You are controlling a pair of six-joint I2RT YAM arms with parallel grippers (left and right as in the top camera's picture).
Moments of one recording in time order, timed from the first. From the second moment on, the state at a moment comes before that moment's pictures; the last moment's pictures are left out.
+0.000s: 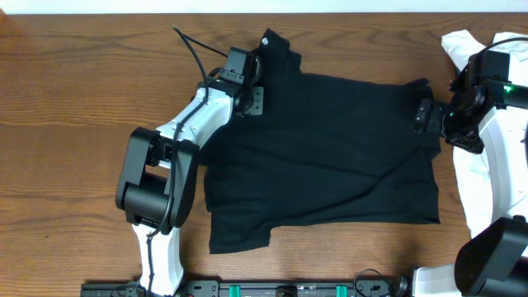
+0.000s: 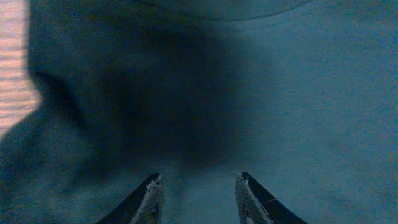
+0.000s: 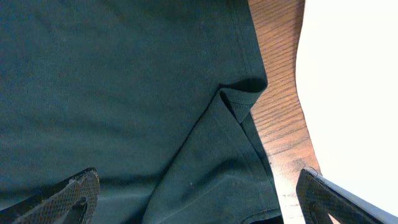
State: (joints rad) left arm -0.34 2.09 1.45 -0.45 0.06 -0.25; right arm -0.21 1.62 1.37 -1.09 -0.02 0.20
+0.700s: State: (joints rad) left arm -0.11 2.17 1.47 -0.39 -0.02 -0.22; right arm -0.21 1.62 1.37 -1.09 -0.02 0.20
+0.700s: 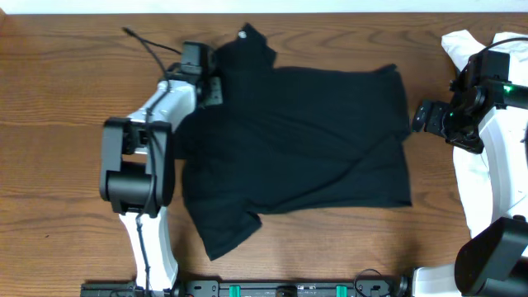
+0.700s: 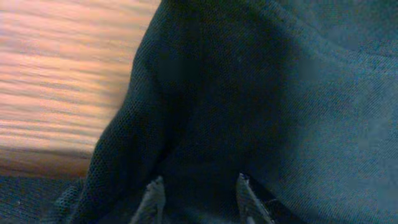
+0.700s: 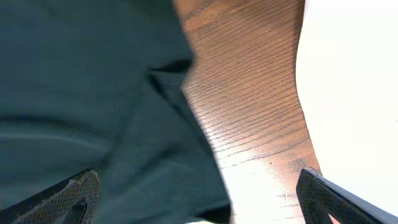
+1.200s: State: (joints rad) left arm -0.12 2.06 1.65 -0.61 0.02 -0.30; right arm -0.21 1.62 1.37 -1.09 -0.02 0.20
